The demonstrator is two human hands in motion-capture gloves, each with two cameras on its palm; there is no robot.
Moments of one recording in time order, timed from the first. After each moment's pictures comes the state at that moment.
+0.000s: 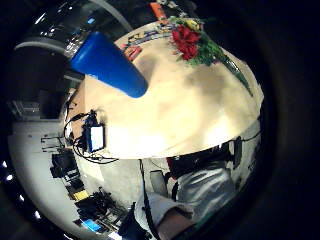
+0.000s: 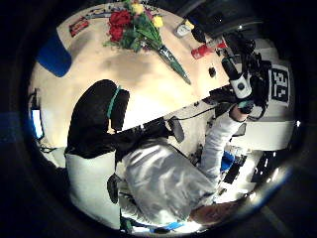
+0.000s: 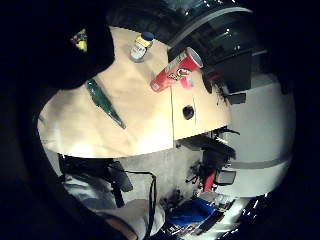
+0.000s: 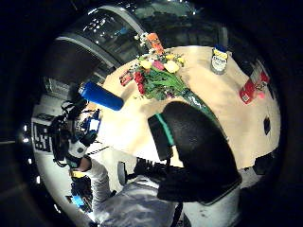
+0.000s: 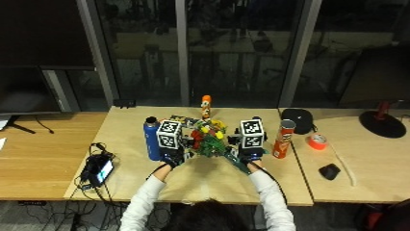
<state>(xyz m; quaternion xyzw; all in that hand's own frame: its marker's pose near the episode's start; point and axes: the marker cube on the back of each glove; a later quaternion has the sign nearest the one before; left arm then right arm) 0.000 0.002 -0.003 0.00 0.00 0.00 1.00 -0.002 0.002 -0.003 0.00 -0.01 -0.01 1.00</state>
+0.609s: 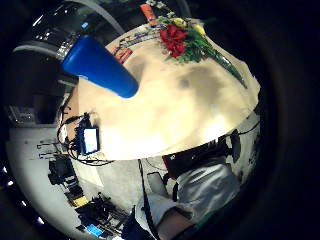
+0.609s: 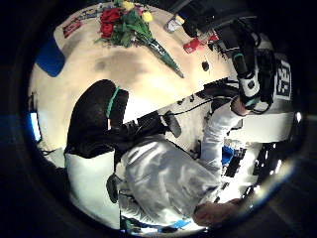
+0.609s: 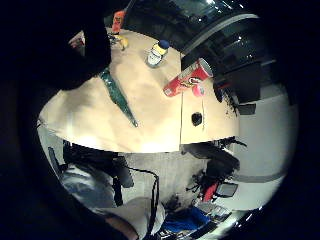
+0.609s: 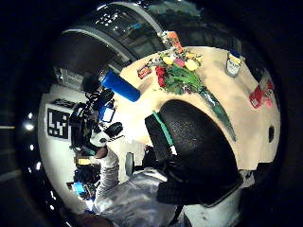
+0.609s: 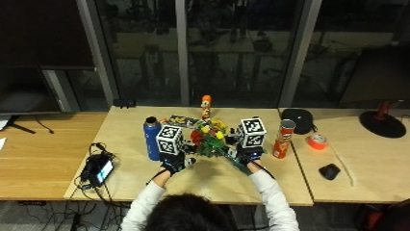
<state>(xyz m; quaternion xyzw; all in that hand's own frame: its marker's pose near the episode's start) 0.013 0.026 0.004 -0.01 0.02 0.04 1.00 -0.014 0.017 -0.025 0.00 -0.06 -0.06 1.00</state>
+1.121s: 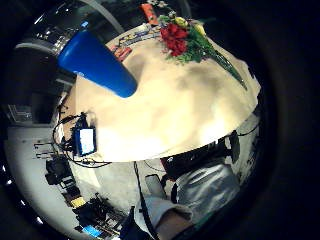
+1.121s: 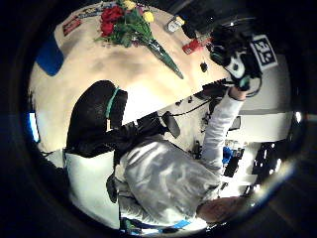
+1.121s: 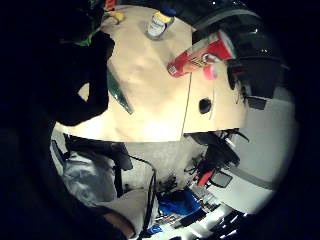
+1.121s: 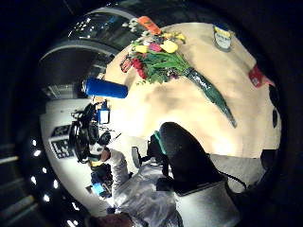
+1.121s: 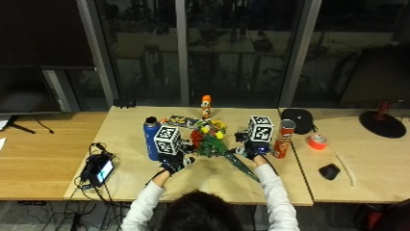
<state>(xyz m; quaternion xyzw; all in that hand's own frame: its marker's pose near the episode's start) 0.006 0.023 0.012 0.00 0.04 0.04 1.00 0.027 -0.026 0.024 -0.14 -0.10 -0.02 0.99</state>
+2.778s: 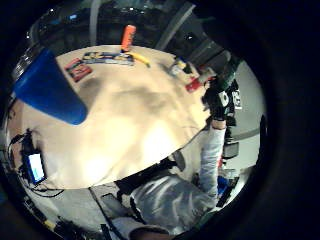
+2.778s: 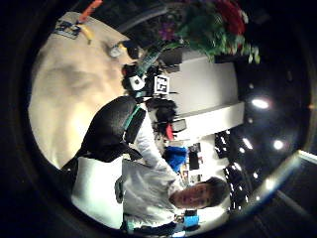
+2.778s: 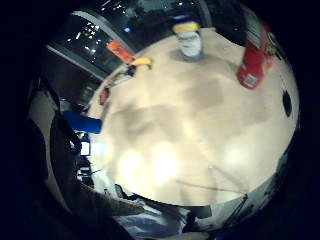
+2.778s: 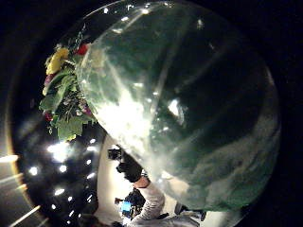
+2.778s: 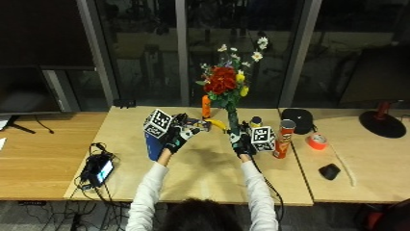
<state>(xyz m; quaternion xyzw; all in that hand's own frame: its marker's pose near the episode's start) 0.005 -0.041 -0.057 0.09 0.39 0.06 0.92 -0.011 -0.084 0.051 0.14 -0.51 0.07 0.84</state>
